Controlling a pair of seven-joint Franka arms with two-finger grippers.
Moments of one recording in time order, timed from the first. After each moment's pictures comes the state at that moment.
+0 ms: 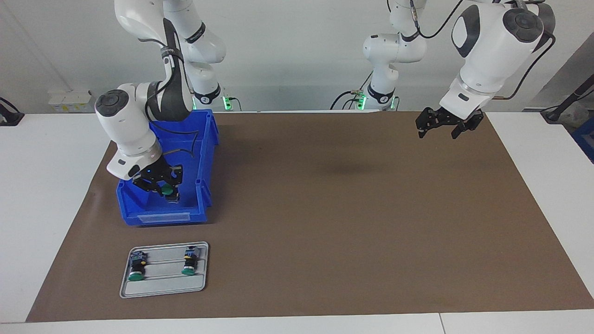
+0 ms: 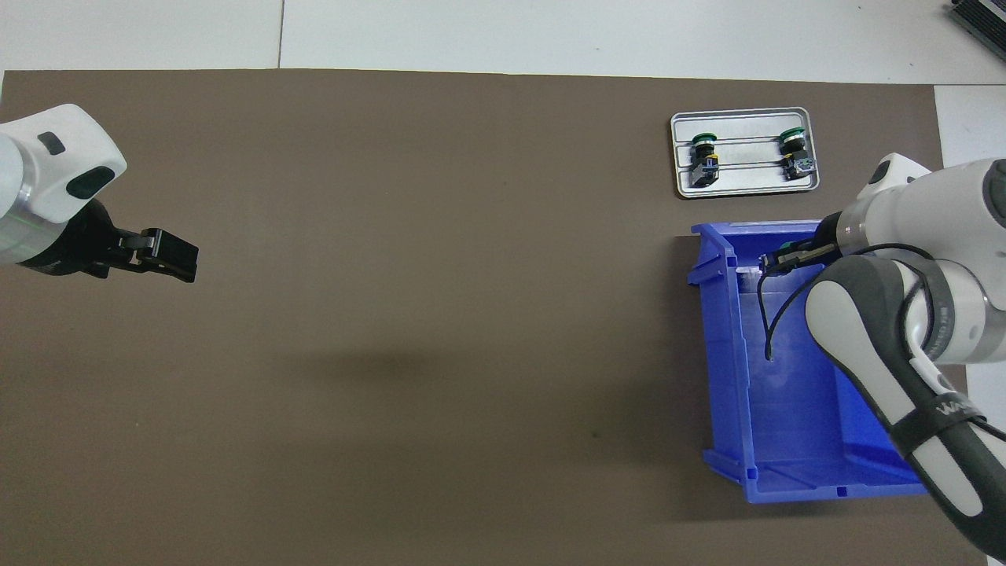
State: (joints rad) left arm -0.14 0.03 0.00 -1.63 0.00 1.57 -0.02; right arm -0.20 0.16 0.18 -2.00 -0.01 2.22 -0.28
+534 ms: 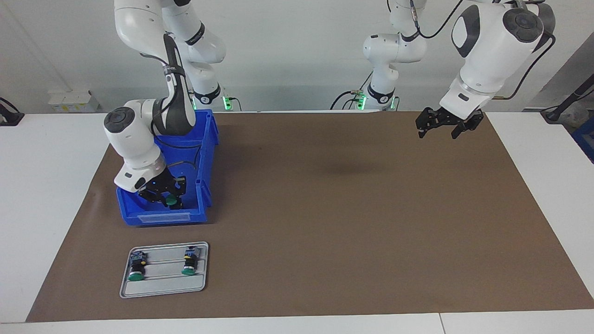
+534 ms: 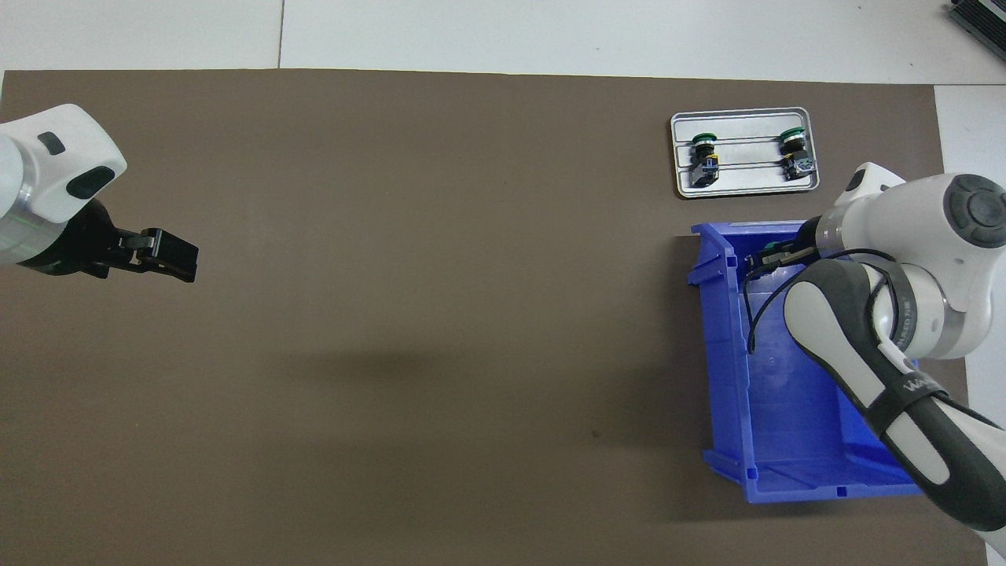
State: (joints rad) left arm -0.14 0.03 0.00 -1.63 0.00 1.57 -0.02; right arm -0.21 0.22 0.18 -2.03 -0.01 2.33 -0.28
